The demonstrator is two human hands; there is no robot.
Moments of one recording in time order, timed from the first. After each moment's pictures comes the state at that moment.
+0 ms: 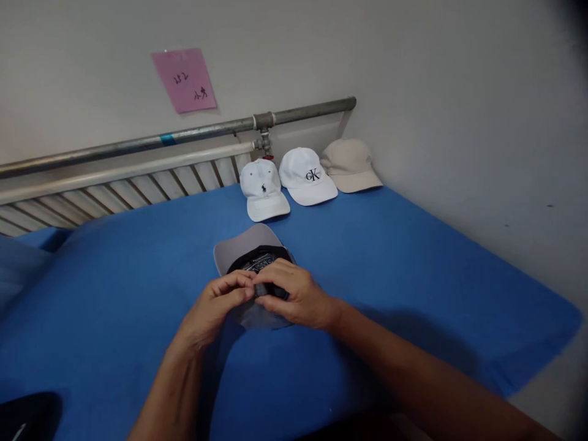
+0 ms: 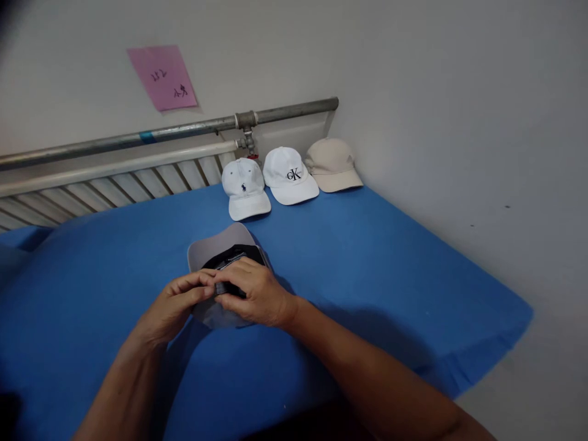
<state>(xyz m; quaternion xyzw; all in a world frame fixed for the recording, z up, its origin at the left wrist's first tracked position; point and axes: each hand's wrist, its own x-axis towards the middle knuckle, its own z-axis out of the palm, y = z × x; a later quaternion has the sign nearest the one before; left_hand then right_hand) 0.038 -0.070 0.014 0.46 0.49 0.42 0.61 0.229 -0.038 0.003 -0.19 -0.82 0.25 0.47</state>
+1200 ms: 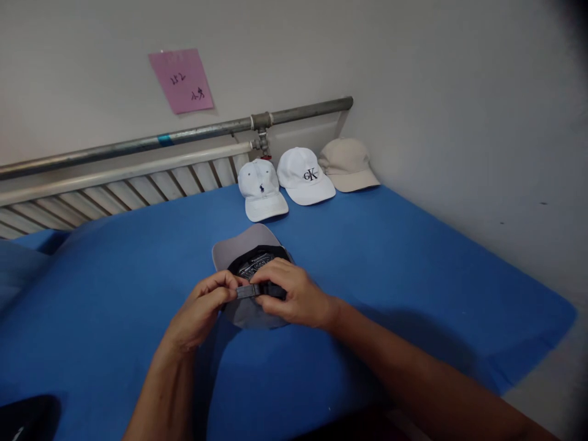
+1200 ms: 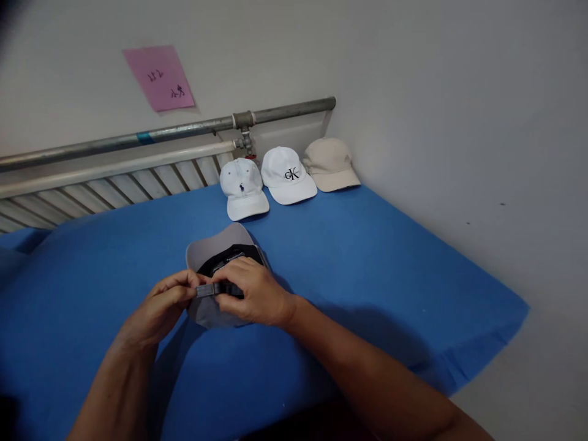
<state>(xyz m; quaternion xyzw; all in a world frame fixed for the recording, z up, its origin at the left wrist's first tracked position) 0.031 -0.071 0.026 0.47 0.49 0.42 0.60 0.229 -0.040 0.009 -0.23 -0.81 0.30 0.44</state>
